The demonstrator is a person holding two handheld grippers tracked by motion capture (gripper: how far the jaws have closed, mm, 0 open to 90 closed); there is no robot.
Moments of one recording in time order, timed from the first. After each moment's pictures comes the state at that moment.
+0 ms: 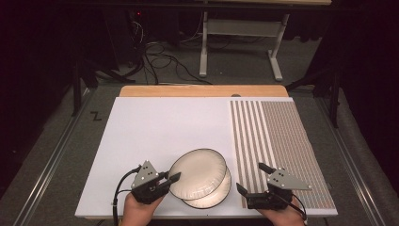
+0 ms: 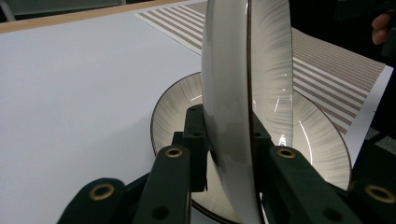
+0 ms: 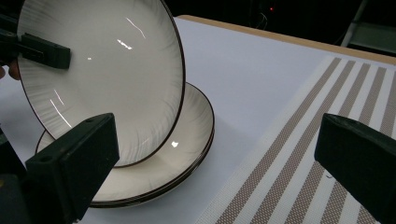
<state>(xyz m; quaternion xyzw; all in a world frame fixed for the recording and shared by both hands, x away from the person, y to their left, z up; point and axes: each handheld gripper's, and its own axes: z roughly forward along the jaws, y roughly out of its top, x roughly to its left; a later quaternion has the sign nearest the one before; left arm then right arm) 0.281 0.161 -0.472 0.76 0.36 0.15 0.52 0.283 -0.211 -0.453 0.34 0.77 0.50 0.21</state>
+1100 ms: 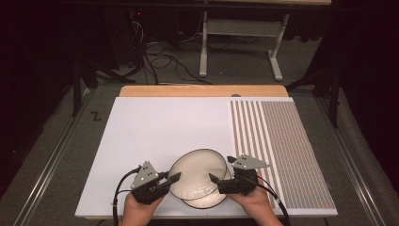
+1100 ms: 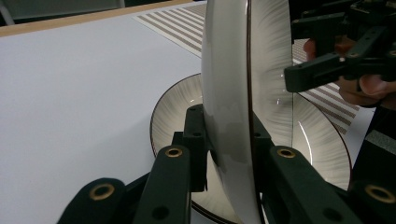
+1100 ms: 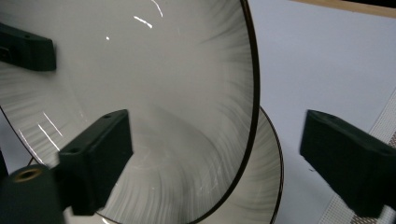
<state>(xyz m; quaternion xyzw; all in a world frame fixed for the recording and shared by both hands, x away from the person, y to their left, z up) 0.281 0.162 -0.473 0.76 0.36 0.15 0.53 0.330 -0.142 -0.476 0.34 0.80 0.47 0.14</state>
